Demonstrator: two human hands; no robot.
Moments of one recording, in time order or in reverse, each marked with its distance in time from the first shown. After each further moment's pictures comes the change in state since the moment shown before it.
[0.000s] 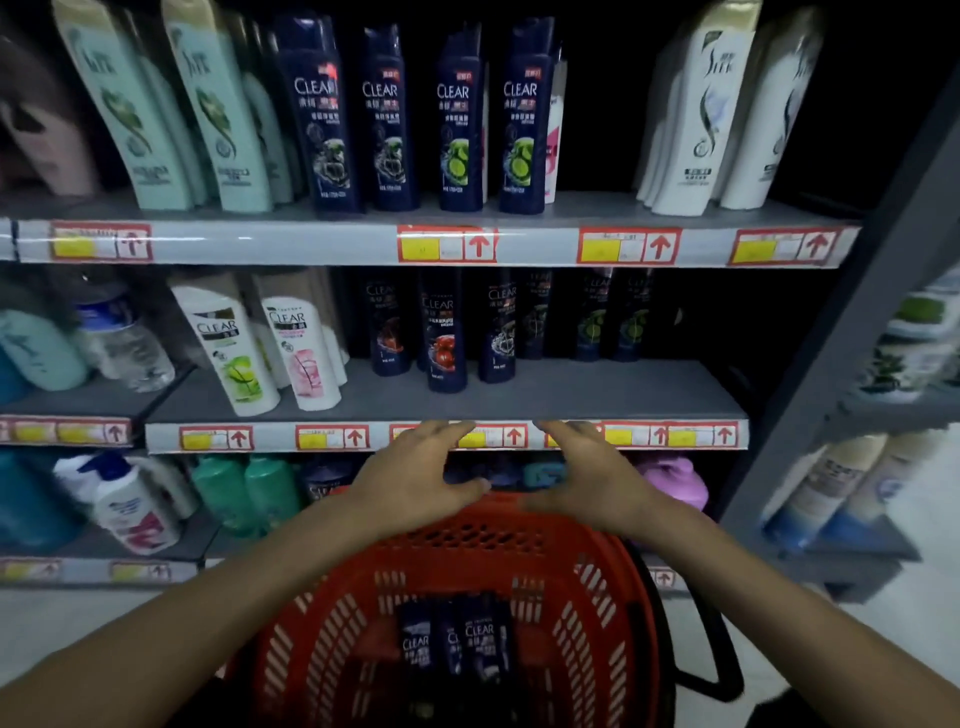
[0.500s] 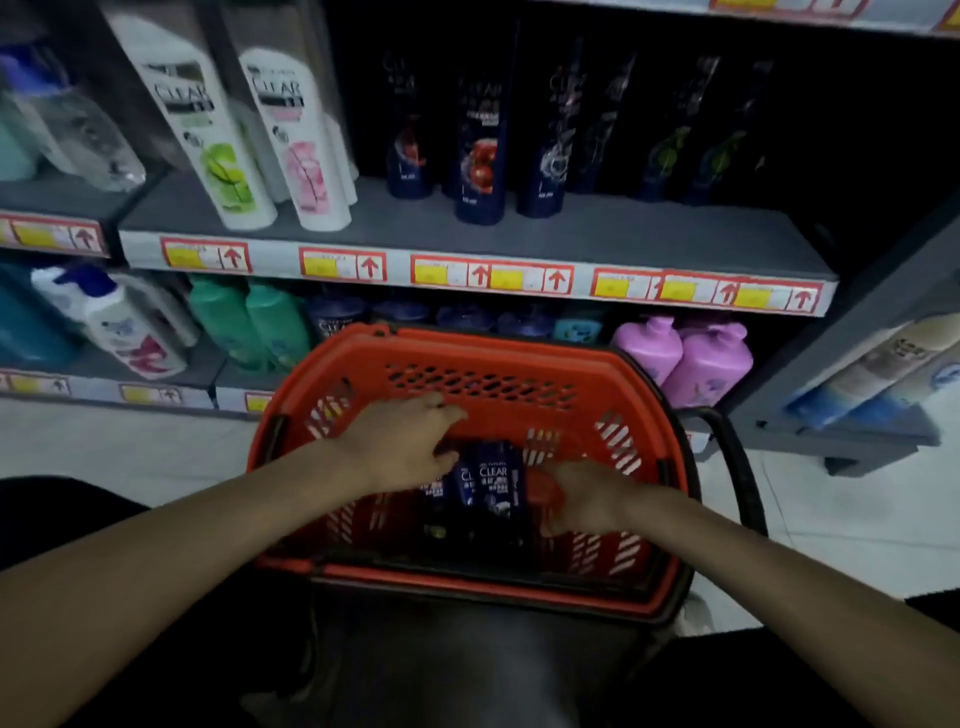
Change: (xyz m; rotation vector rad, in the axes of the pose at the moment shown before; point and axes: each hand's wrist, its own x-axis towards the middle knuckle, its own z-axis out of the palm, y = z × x) left_hand -0.052 -0.067 0.101 0.228 -0.330 0.058; right_hand -0.028 0.074 0.160 -0.259 -0.635 0.138
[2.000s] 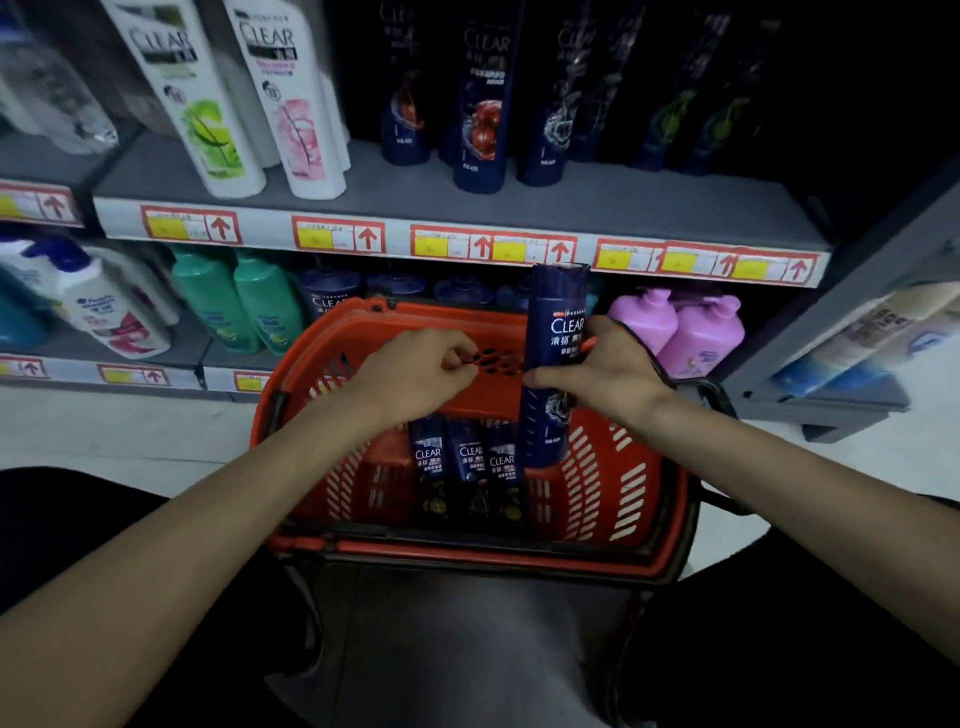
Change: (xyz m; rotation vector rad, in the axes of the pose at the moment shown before) left_hand 0.018 -0.011 -0.015 -0.527 0.180 -0.094; right_hand -0.020 -0.042 -0.069 0.607 0.617 0.125
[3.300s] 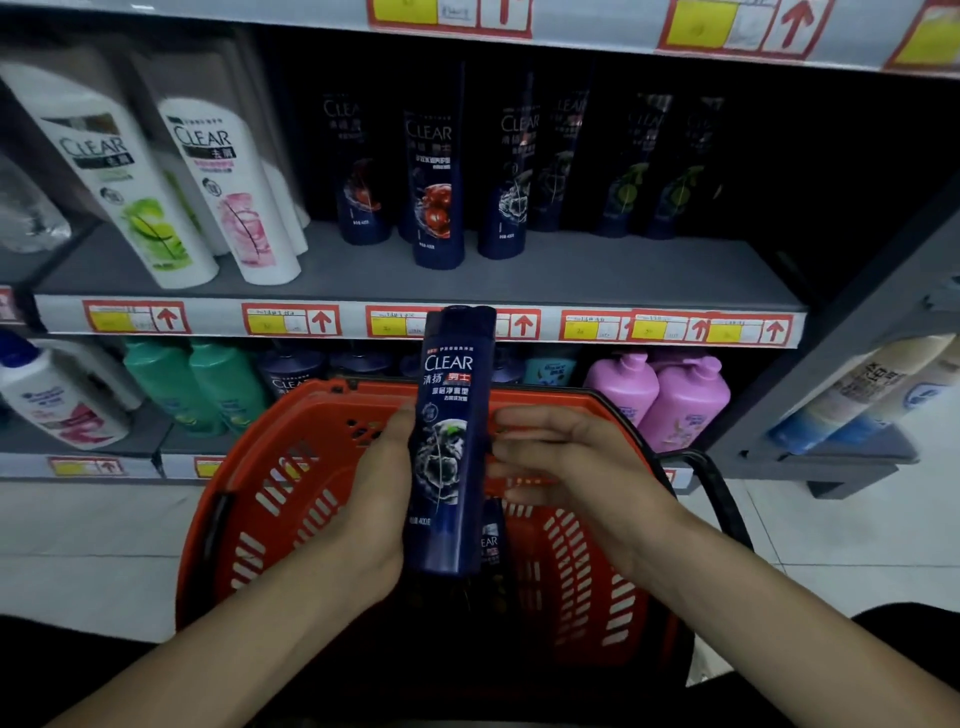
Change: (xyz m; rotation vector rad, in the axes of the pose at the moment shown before) left_hand 0.013 0.063 0.018 -1.338 0.189 -0.622; right_hand -0.034 -0.015 -0.022 0.832 -0.273 0.124
